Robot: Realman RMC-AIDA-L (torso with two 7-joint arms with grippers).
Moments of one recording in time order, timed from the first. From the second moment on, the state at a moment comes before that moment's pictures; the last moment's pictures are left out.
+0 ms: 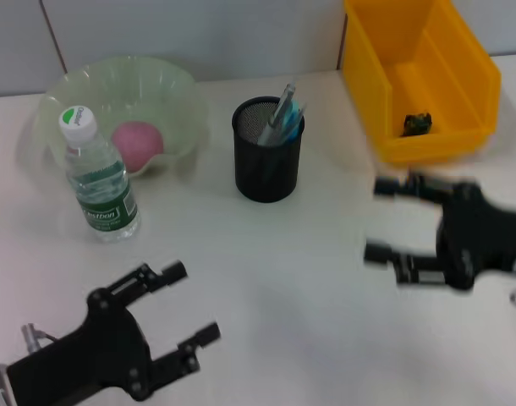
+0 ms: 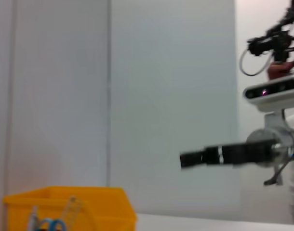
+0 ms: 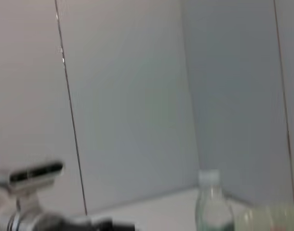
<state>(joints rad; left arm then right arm) -0.29 -1.99 2.05 0.22 0.43 1.64 -0.46 0.21 2.07 -0.95 -0.87 -1.54 -1.74 1.25</state>
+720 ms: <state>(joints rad) -0.32 -1.99 2.04 0.17 0.48 1.64 -0.52 0.29 2.08 -0.88 -0.53 -1.64 -1.67 1.00</state>
